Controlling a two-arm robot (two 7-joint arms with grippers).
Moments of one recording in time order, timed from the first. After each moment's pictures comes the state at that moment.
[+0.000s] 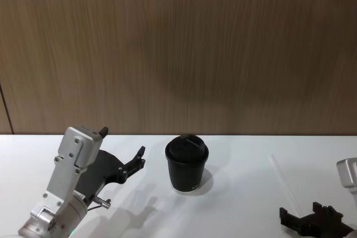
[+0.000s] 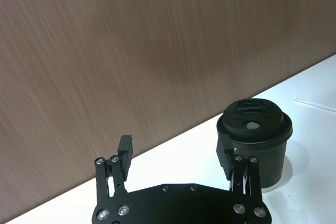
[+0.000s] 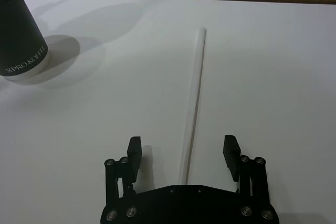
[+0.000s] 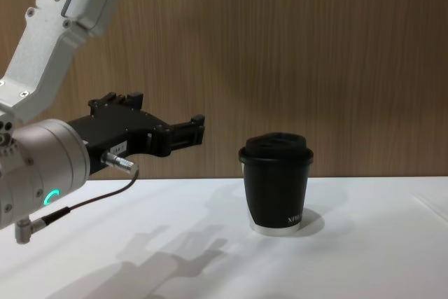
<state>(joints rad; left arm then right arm) -0.24 0.38 0.45 -1.63 -0.20 0.01 -0.01 0.02 0.36 -0.06 -1.68 0.32 0.59 0.17</state>
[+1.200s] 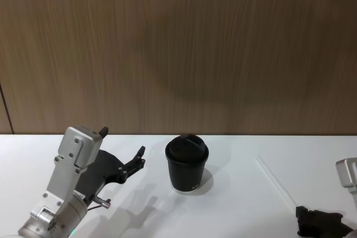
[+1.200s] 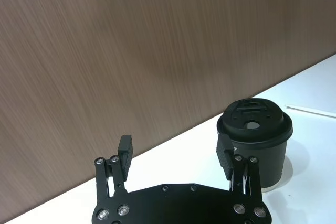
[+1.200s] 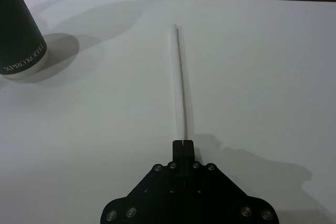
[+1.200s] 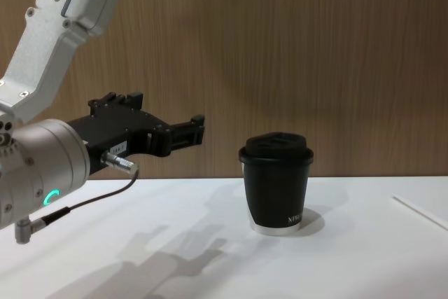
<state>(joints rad) -0.24 0.38 0.45 -1.63 -0.20 0.01 -0.01 0.03 0.36 -0.06 -1.67 0.32 0.59 0.18</state>
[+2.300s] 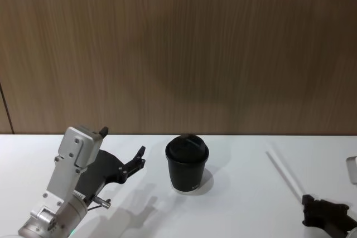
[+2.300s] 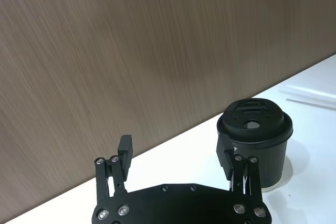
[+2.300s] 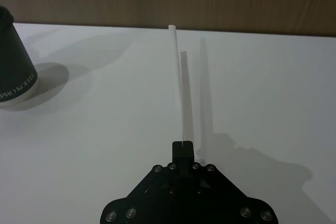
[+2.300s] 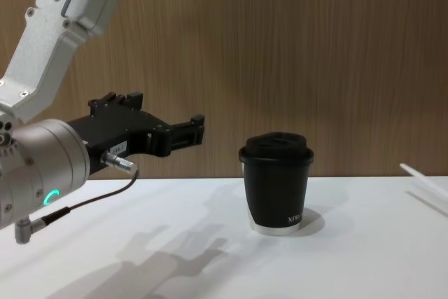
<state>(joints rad) -0.24 0.38 0.45 -1.63 -0.20 0.01 -0.01 0.03 0.34 -0.04 -1.65 0.30 0.46 0.17</state>
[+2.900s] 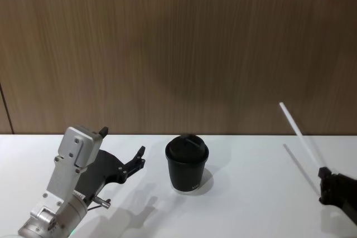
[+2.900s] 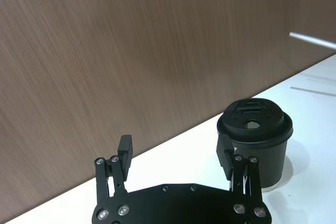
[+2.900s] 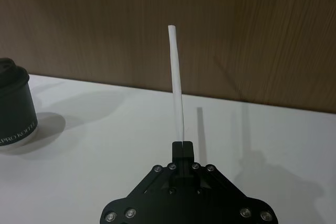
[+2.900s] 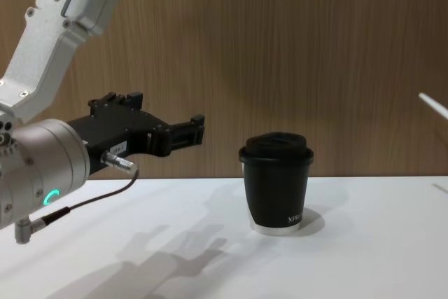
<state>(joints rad) -0.24 0.38 0.45 -1.63 -0.20 0.01 -0.01 0.02 0.37 0.01 -1.62 0.28 0.19 0.23</state>
